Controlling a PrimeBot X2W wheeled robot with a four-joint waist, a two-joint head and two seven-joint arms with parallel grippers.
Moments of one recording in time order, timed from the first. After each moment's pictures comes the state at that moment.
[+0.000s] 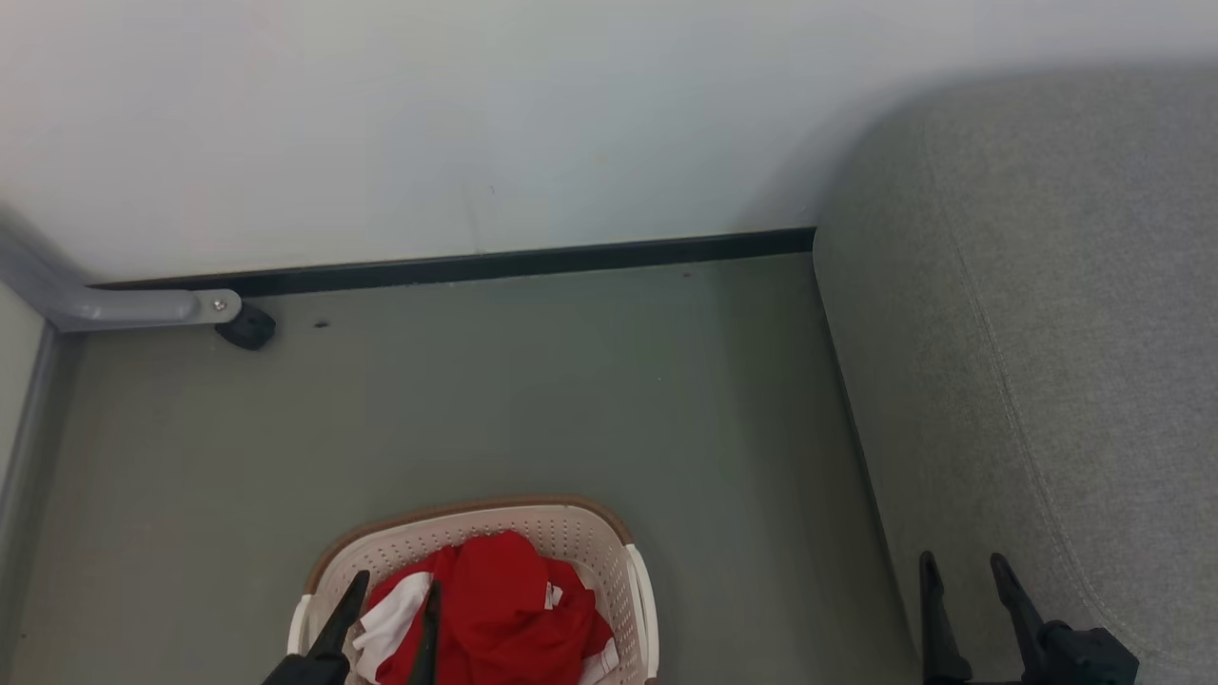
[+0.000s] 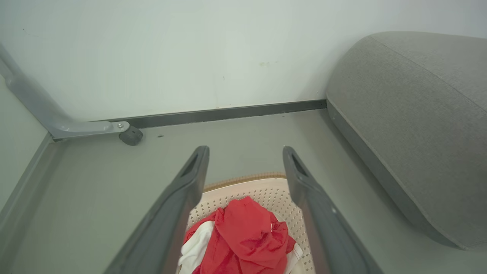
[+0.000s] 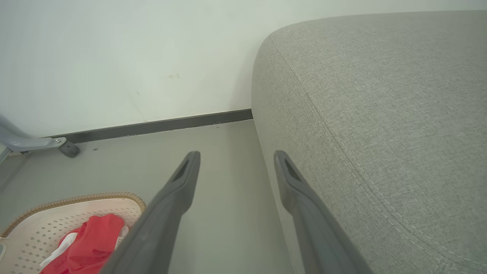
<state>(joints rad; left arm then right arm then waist) -0.04 0.06 -0.14 0.31 -0.16 -0.07 -0.25 -0.07 -0.07 0.14 0.32 0.22 -0.07 -0.25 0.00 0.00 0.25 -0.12</state>
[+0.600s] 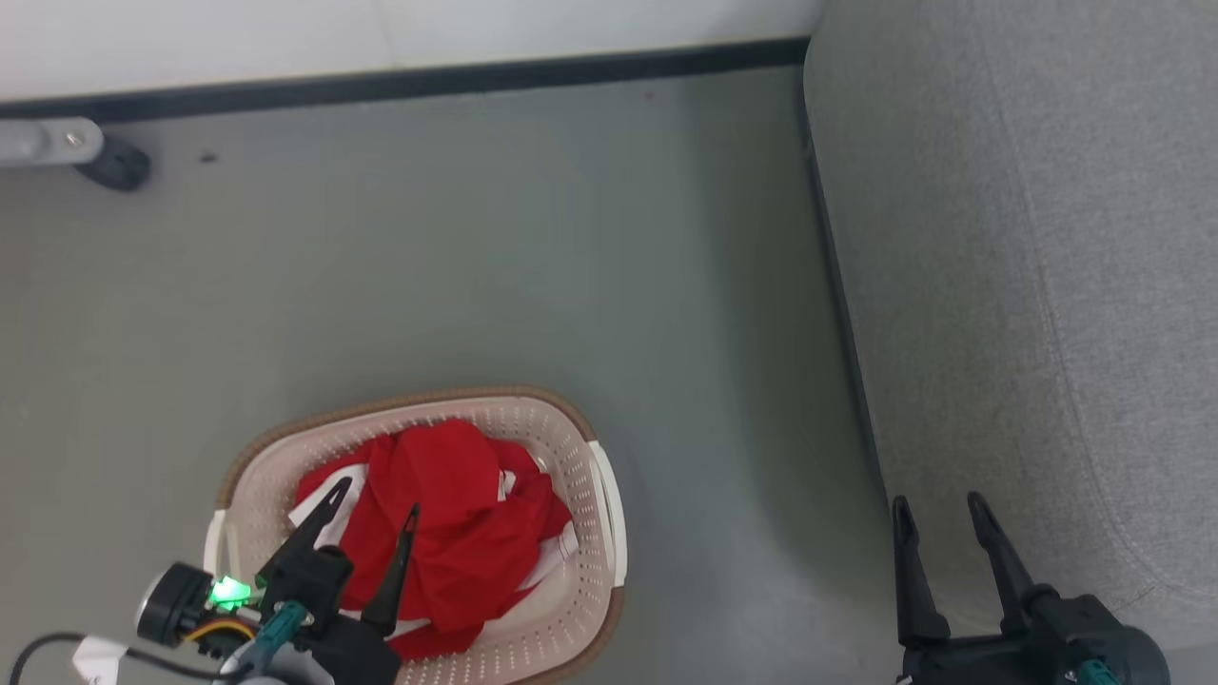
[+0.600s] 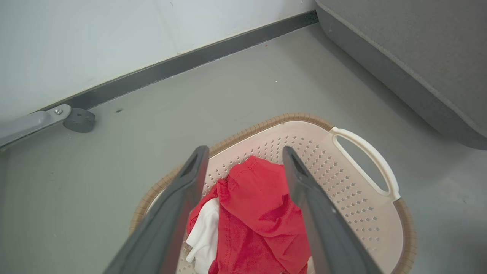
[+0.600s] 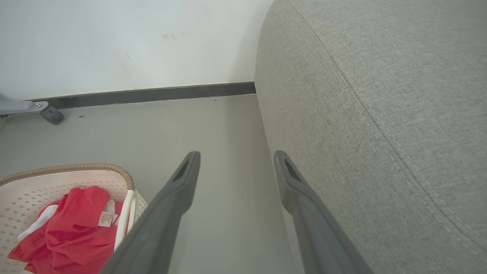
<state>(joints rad) -0.30 0.18 -0.23 0.52 -0.04 -0.12 -0.25 -0.08 -0.06 0.17 0.16 0.17 -0.08 -0.25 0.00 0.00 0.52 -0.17</state>
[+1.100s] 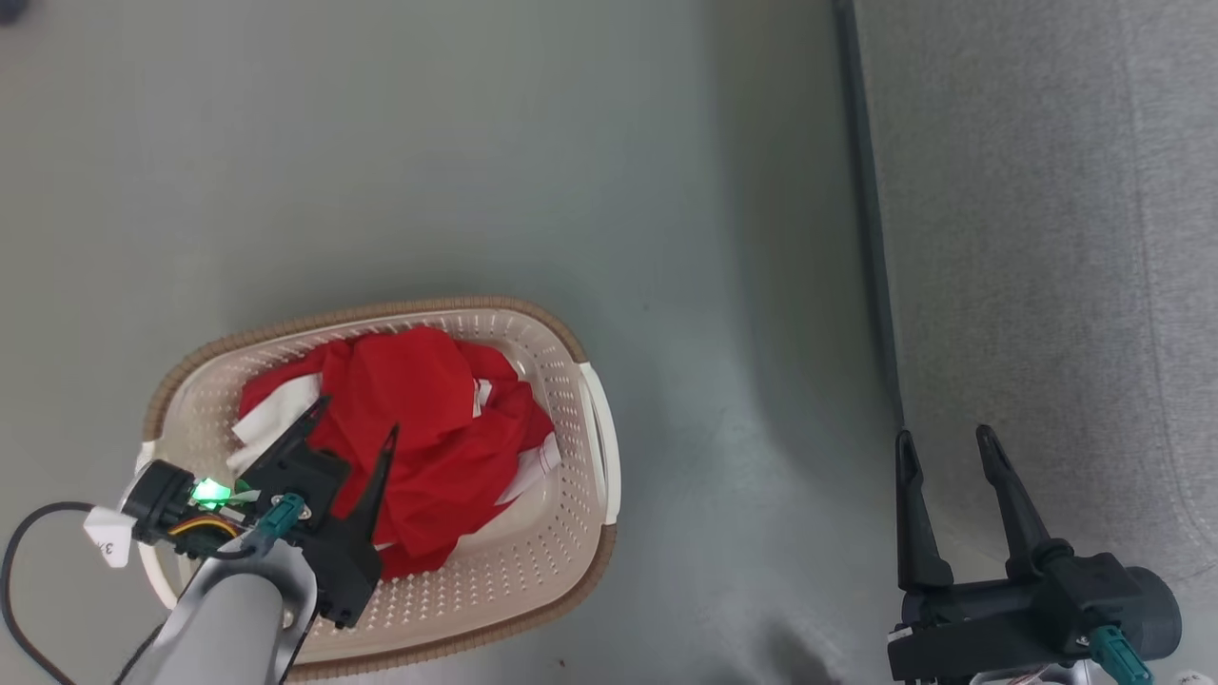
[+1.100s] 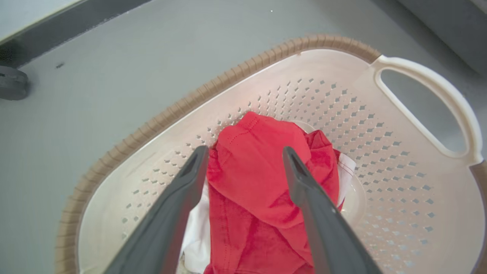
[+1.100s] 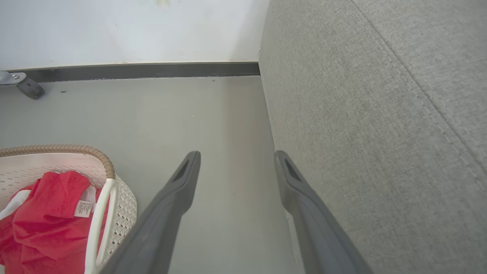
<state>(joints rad) -0.55 0.21 -0.29 0.73 0.00 -0.12 -0.25 -0.13 -0.06 0.17 0.07 0.13 -0.09 -0.25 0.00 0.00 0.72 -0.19</state>
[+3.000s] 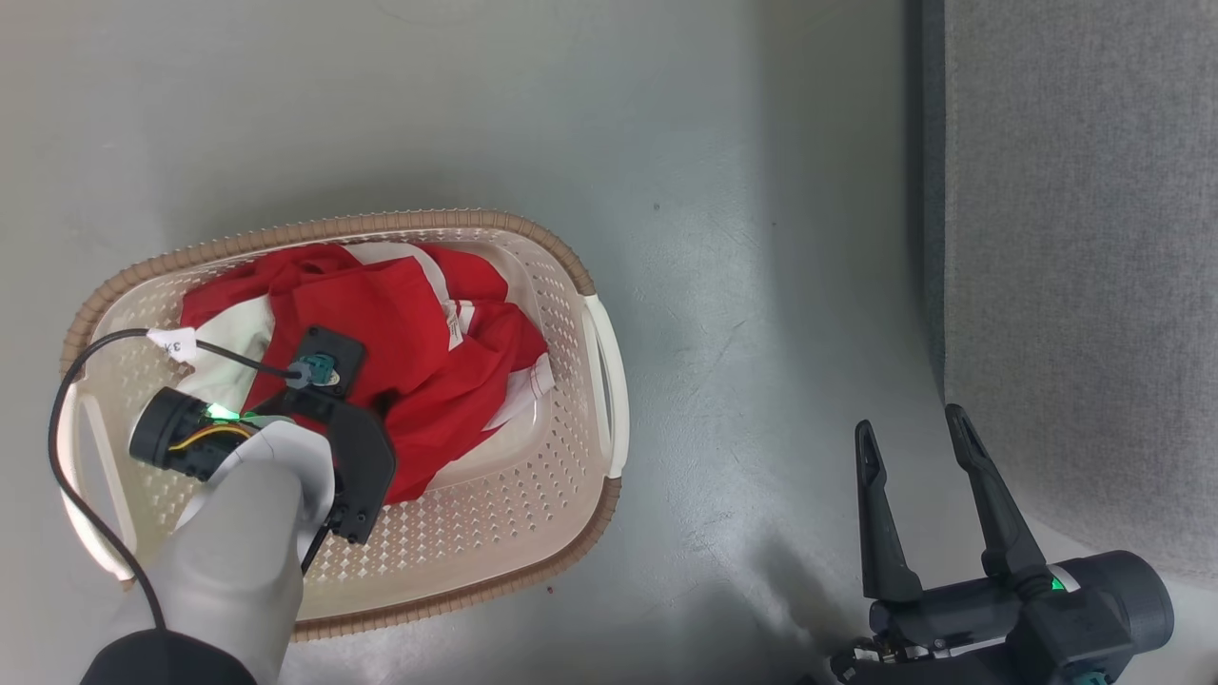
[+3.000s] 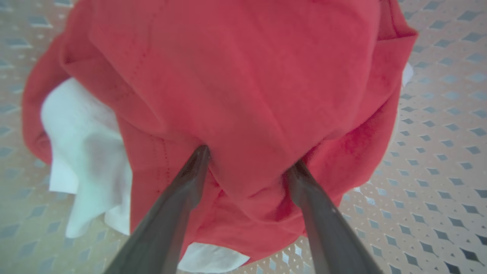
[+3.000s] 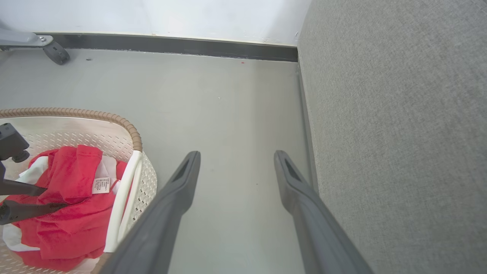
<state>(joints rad) -0.92 0.13 -0.46 1.23 -0.17 -0.13 0.03 -0.09 -0.05 0.25 -0.14 0.02 -0.12 -0.25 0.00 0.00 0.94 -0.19</state>
